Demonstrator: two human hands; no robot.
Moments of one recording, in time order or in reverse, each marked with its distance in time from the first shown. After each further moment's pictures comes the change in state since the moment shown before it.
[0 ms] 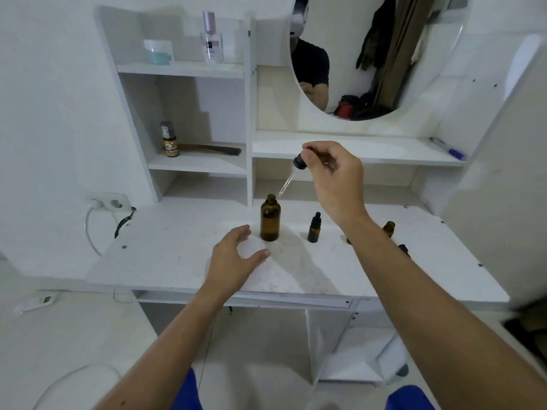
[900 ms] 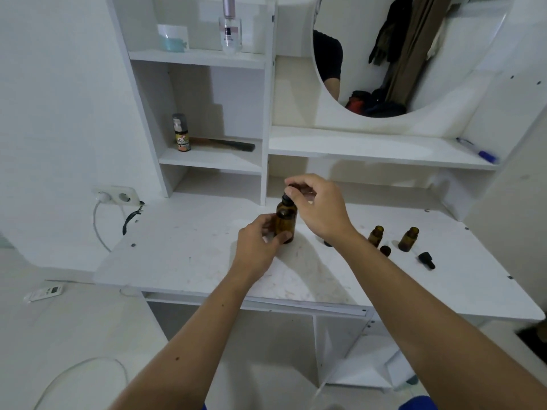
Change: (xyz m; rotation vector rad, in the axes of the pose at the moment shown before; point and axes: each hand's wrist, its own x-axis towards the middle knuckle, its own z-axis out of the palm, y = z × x) left_hand 0.041 0.009 0.020 -0.105 0.022 0.062; right_hand -0.015 0.050 0.047 -0.299 -0.292 0.017
